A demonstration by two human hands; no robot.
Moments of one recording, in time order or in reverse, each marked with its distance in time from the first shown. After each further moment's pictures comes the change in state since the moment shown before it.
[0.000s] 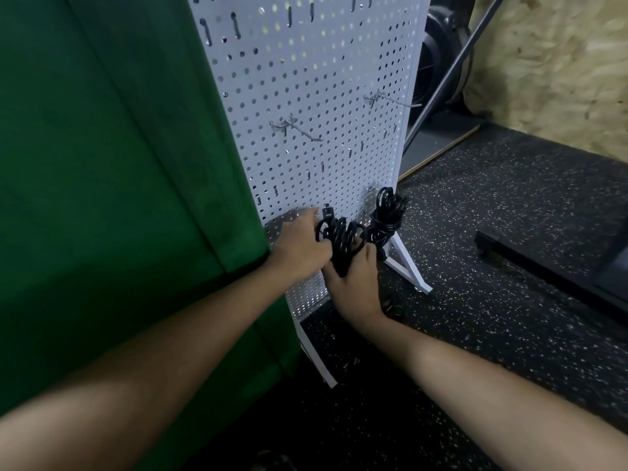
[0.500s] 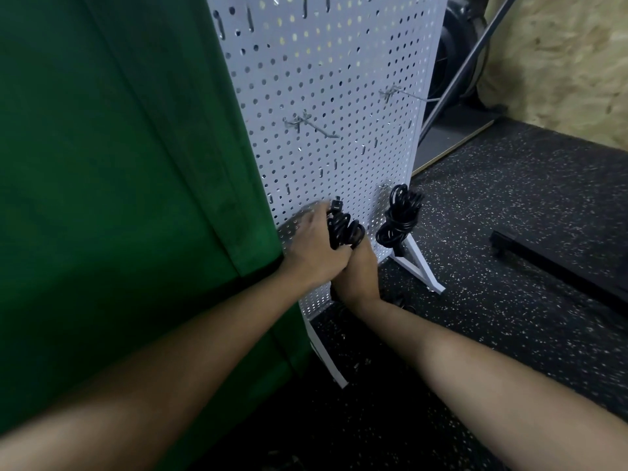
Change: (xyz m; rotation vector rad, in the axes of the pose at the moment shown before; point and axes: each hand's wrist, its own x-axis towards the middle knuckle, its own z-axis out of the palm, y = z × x) left_hand 0.000 -0.005 0.008 0.052 0.002 0.057; right_hand 0.017 -0.015 0.018 0.031 -0.011 0.015
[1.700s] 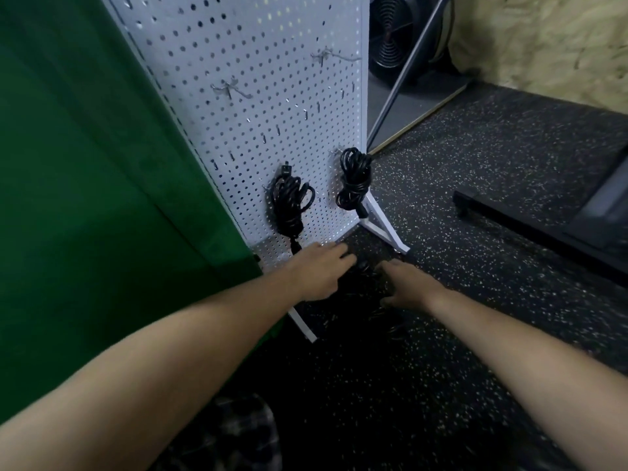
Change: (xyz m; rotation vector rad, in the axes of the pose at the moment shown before) left_hand -0.032 -0.004 0.109 0.943 -0.416 0.667; right_hand -0.038 0.128 -0.169 -0.804 -0.772 0.056
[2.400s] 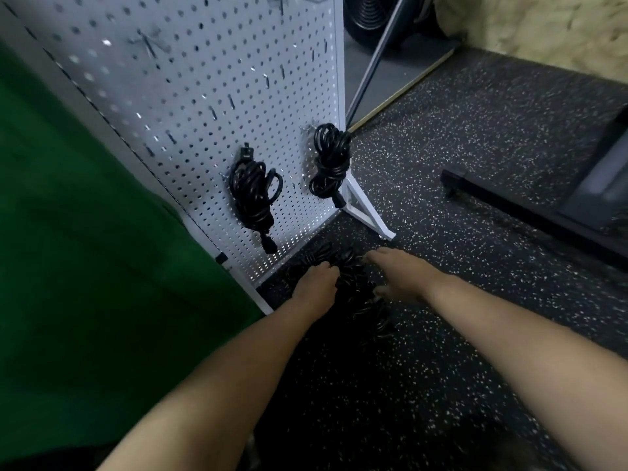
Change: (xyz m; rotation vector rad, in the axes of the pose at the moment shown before) left_hand 0.074 0.035 0.122 -0.588 -0.031 -0.373; right_hand 0.025 0.027 -0.002 -0.060 -0.054 -0.019
